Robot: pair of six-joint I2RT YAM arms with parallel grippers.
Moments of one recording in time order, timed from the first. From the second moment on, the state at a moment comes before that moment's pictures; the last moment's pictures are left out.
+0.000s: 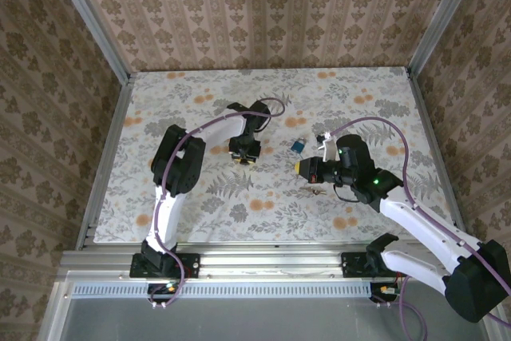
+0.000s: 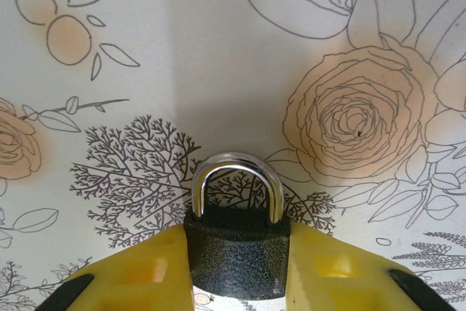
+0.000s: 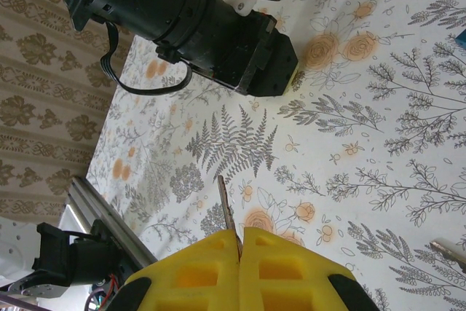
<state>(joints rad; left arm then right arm) -0.67 2.17 1.66 -1.04 -0.04 -0.42 0.48 0.98 0.65 -0.25 -0.41 0.61</state>
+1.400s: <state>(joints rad) -0.65 1.93 1.54 -0.96 0.02 -0.55 0.57 1.02 0.57 -0.12 -0.29 0.60</state>
